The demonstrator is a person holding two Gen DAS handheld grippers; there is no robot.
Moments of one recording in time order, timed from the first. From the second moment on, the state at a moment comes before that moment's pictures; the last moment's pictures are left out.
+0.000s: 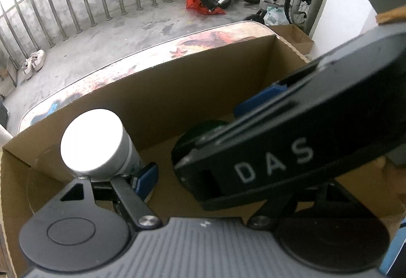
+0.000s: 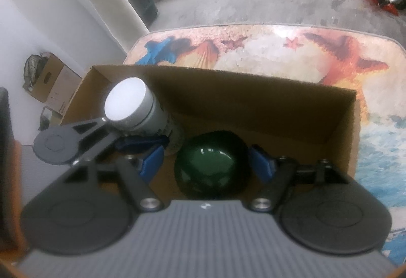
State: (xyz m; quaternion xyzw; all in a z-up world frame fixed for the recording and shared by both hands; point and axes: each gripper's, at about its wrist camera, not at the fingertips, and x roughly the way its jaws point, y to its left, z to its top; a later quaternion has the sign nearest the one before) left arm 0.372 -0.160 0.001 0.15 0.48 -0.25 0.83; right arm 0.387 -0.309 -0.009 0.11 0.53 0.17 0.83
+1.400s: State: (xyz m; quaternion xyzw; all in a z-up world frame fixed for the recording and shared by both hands) left arm 0.179 -0.075 0.140 0.05 0.34 -0.30 0.89; right arm 0.166 -0.347 0.151 0.19 0.35 0.18 0.90
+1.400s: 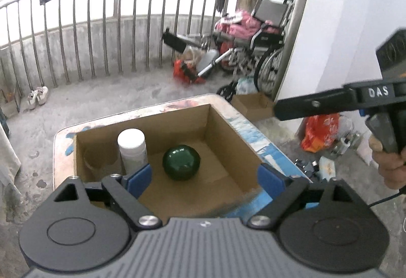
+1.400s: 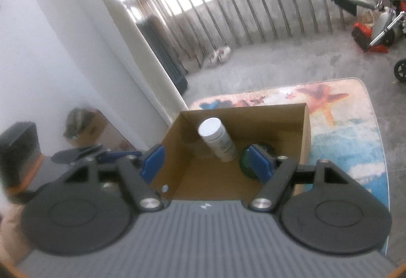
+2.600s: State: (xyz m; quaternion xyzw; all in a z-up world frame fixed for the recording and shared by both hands) left arm 0.086 -0.164 -0.043 0.18 0.29 -0.31 0.89; right arm 0.054 -0.344 -0.050 0.31 0.36 0.08 0.88
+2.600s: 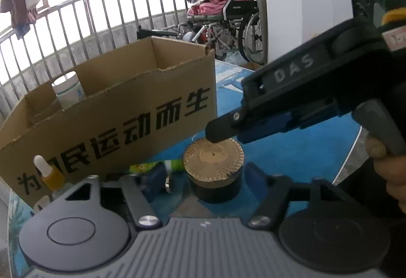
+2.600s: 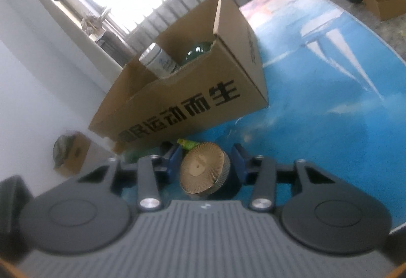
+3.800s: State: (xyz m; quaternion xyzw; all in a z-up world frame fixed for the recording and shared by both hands) left arm 0.044 -0.095 -0.043 0.14 0.34 -0.28 0.89; right arm 0.039 -0.273 -0.056 0.29 0.42 0.14 0.85
